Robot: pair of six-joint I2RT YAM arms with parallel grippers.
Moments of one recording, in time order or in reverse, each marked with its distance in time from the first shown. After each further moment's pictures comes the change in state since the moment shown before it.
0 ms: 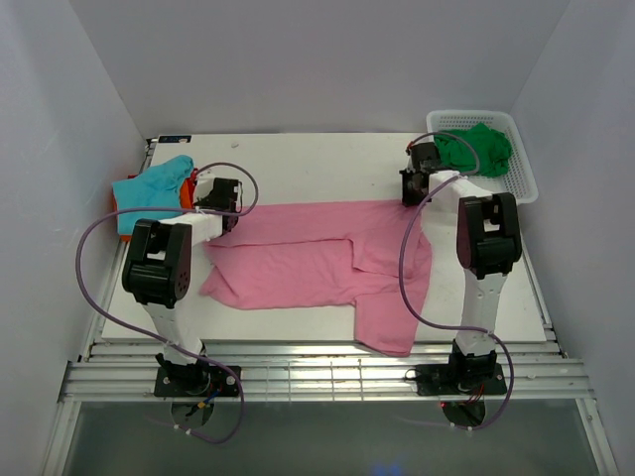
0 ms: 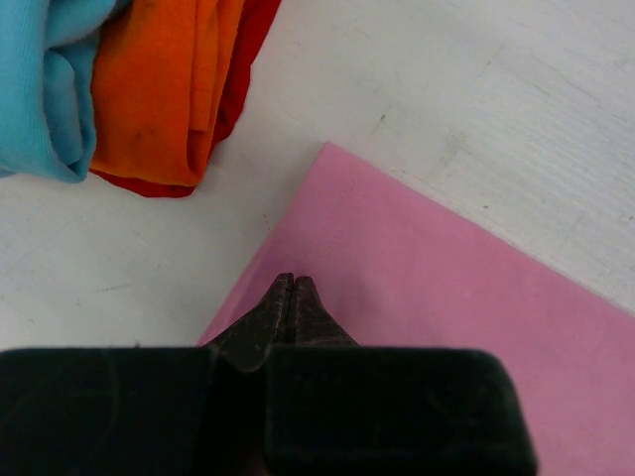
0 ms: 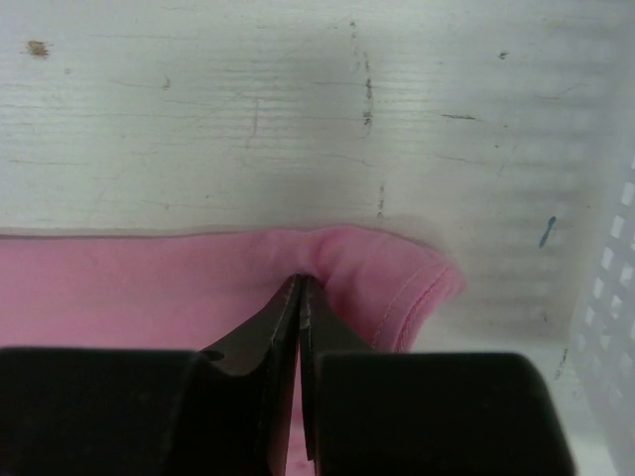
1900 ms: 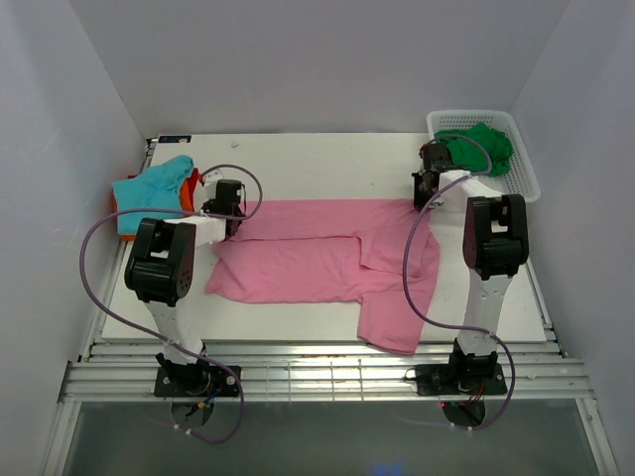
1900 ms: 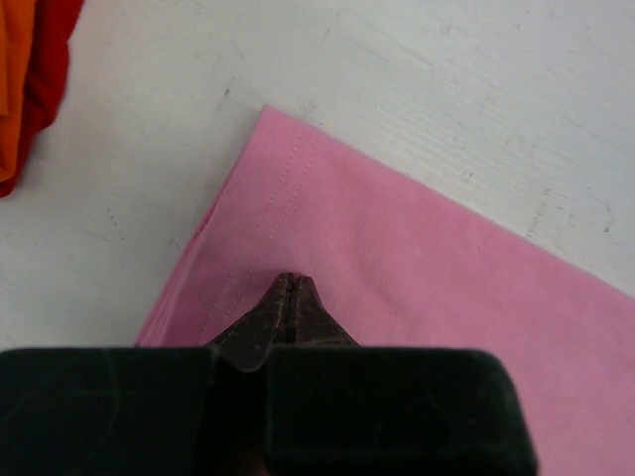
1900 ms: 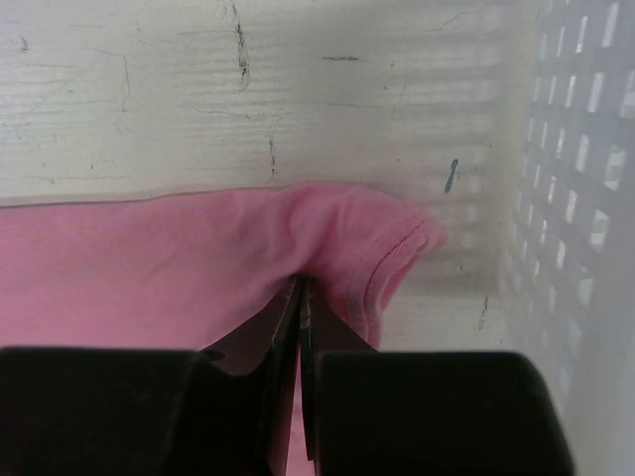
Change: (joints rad) left arm -0.019 0.002 -0.051 0.166 0.205 -0.051; right arm -0.062 -0.031 -0.017 -0.063 0.035 -0.007
